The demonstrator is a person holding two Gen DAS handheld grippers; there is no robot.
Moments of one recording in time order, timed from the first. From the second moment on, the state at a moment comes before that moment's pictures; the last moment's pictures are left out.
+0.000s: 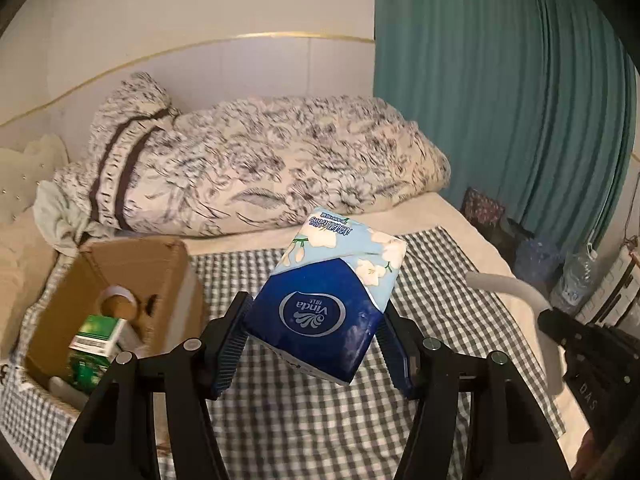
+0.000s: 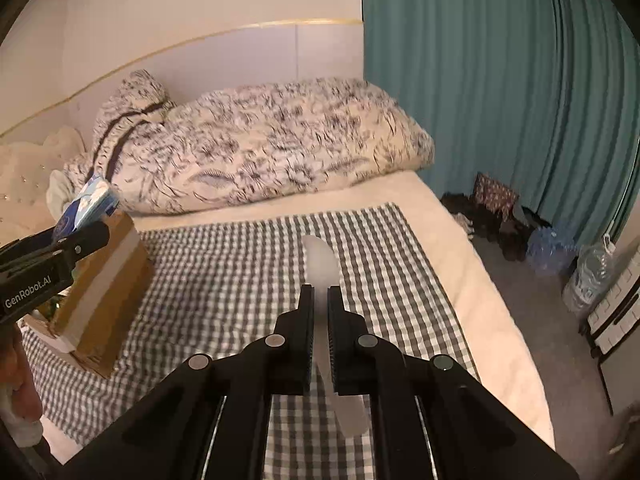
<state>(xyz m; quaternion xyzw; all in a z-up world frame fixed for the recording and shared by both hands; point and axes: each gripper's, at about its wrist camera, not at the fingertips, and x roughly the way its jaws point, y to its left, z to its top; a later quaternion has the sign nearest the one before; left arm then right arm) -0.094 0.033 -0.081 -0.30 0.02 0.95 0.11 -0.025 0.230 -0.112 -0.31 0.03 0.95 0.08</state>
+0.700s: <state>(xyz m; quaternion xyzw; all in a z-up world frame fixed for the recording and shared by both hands) -0.055 -0.076 -0.045 -0.26 -0.01 0.96 0.05 -0.004 0.147 -0.059 -0.26 0.00 0.97 0.01</state>
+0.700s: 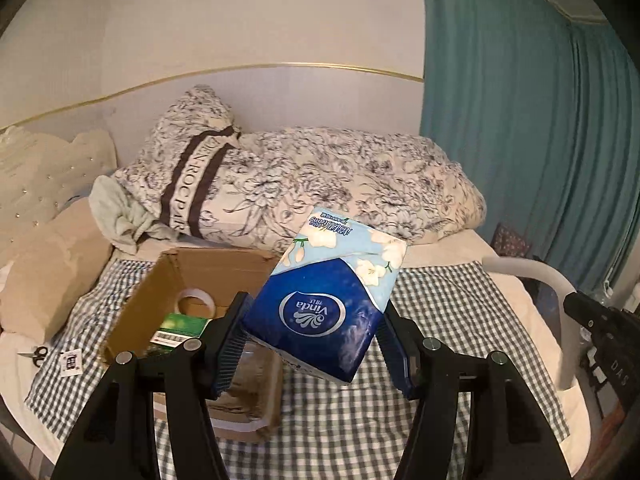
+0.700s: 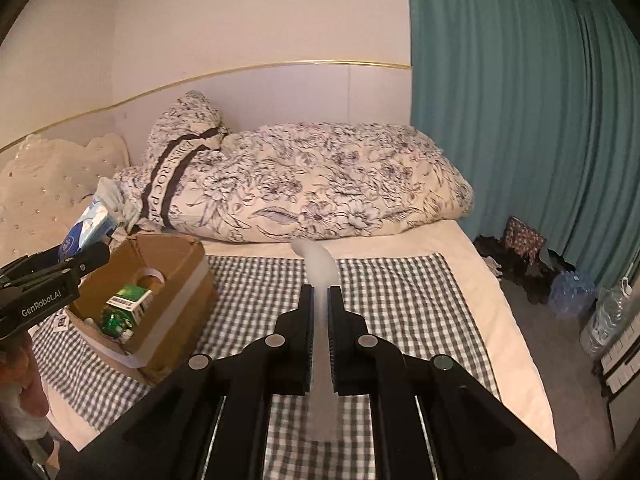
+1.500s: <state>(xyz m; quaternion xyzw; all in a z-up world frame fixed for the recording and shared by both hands) -0.080 -0.208 -0.049 -0.28 -0.03 0.96 -0.04 -0.061 0.019 -0.046 -0.25 -0.04 0.96 -0.08</state>
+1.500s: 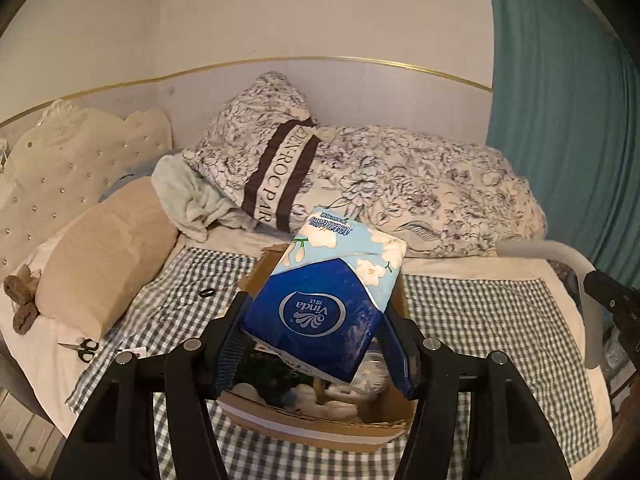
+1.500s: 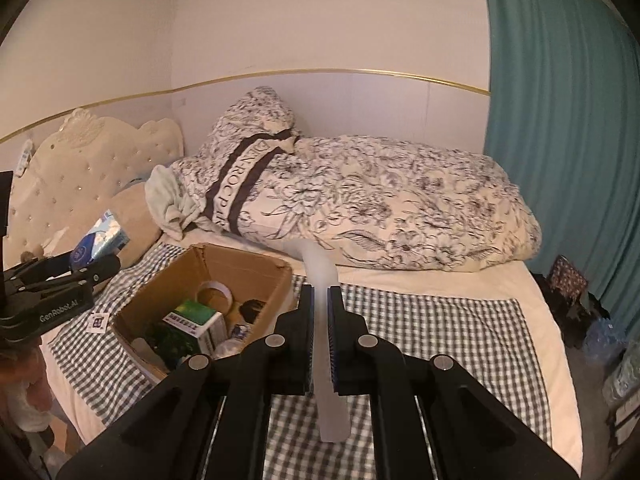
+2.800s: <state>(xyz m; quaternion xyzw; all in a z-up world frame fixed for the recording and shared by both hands) -0.192 -0.259 -0.183 -0.41 -0.03 0.91 -0.03 -0.198 -0.115 -0.169 -0.36 -0.09 0.92 -0.16</state>
